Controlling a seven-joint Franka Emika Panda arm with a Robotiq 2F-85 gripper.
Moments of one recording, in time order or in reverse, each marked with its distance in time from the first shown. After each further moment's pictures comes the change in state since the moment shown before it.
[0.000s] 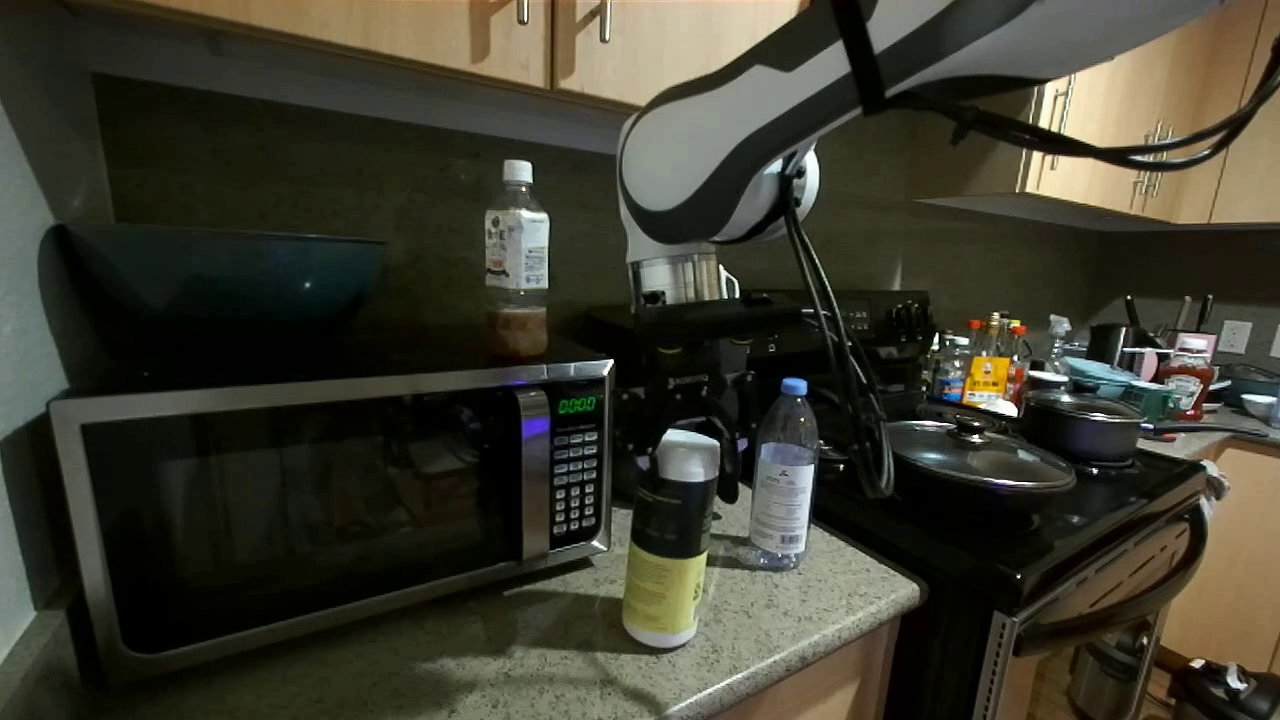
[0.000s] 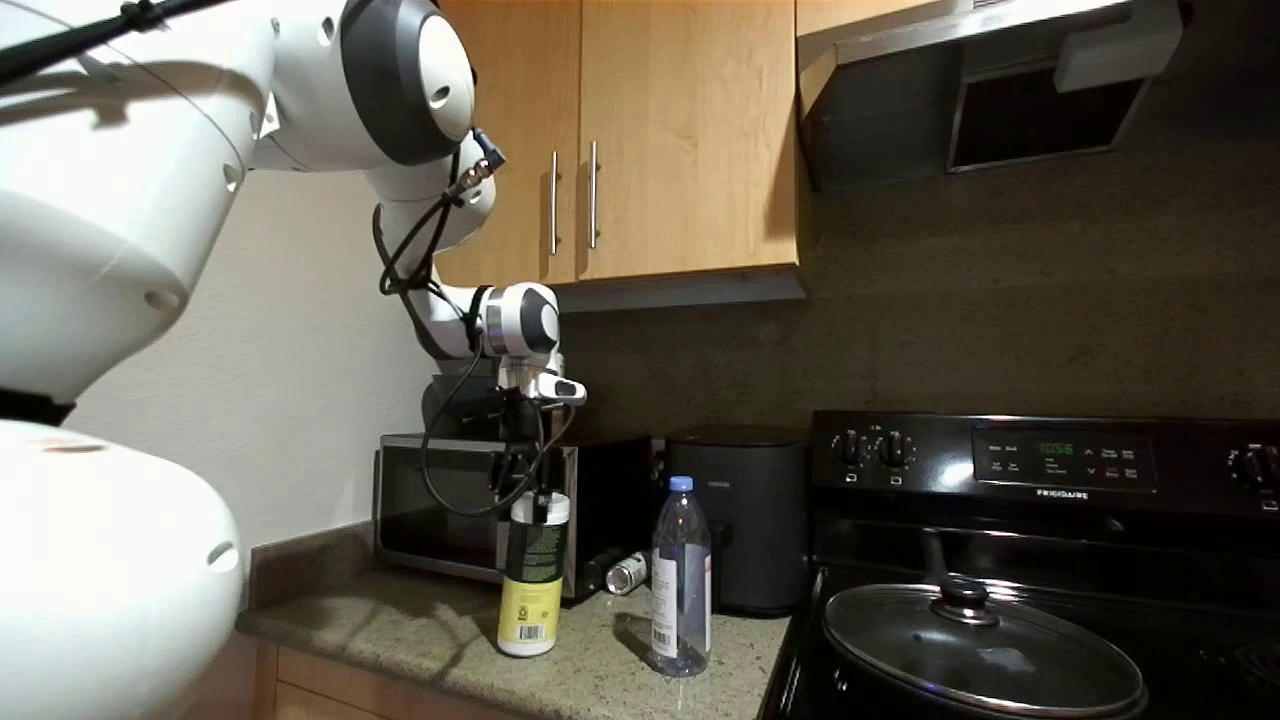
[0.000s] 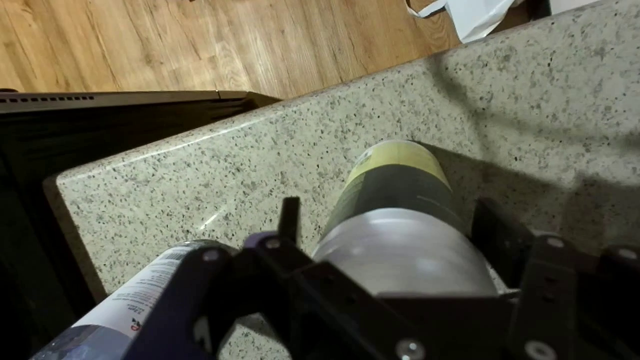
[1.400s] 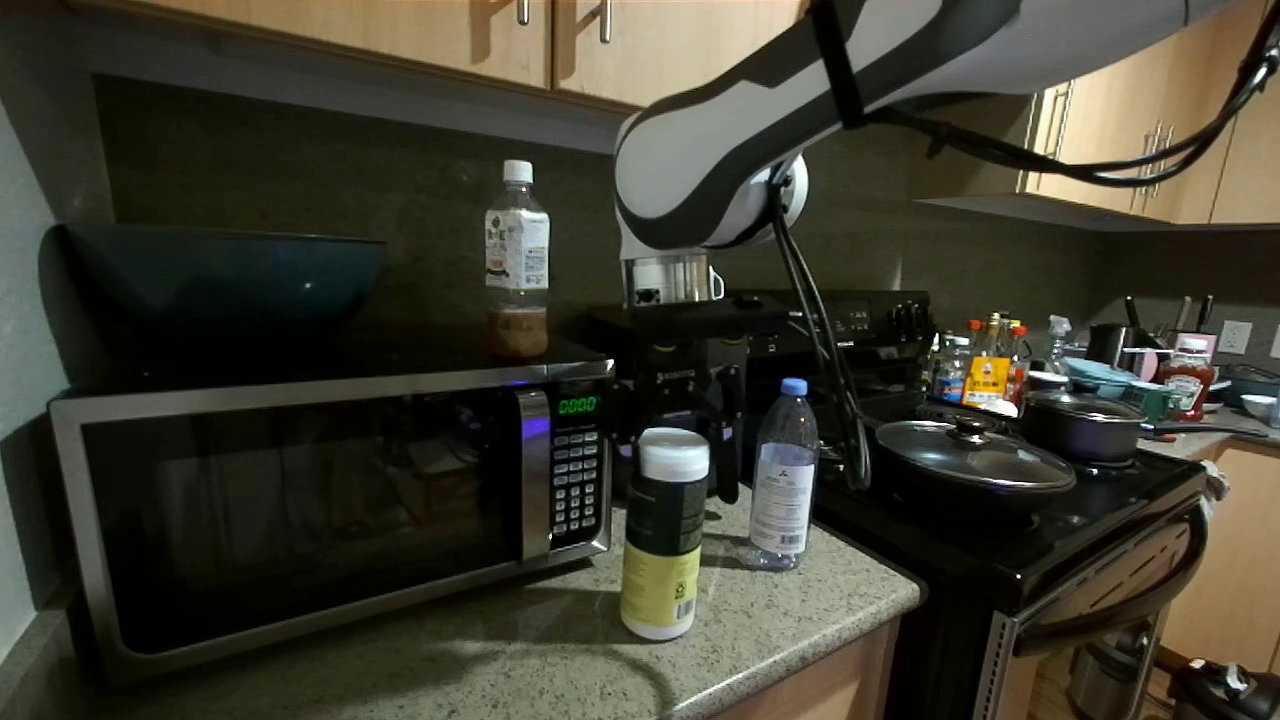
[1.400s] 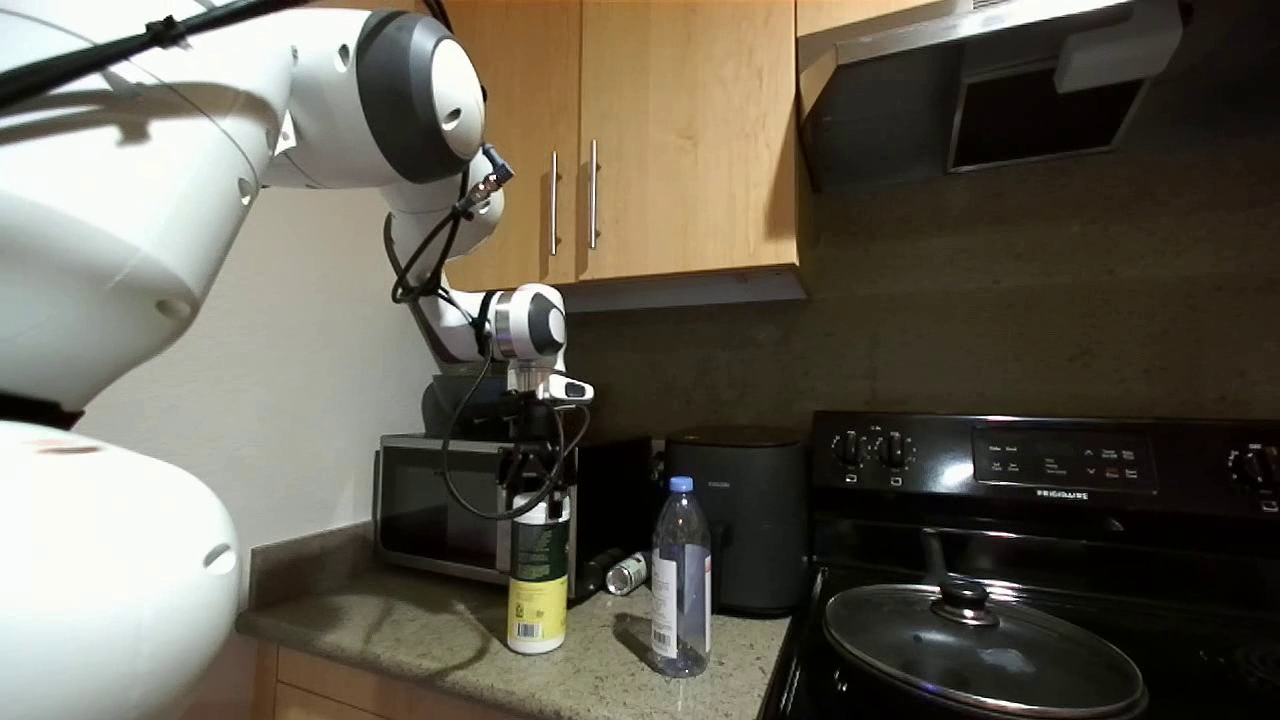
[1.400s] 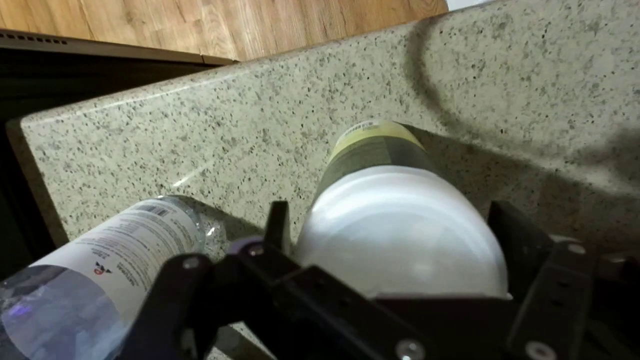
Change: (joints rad) arm -0.011 0.043 0.001 0.056 -0.008 0.043 -0.091
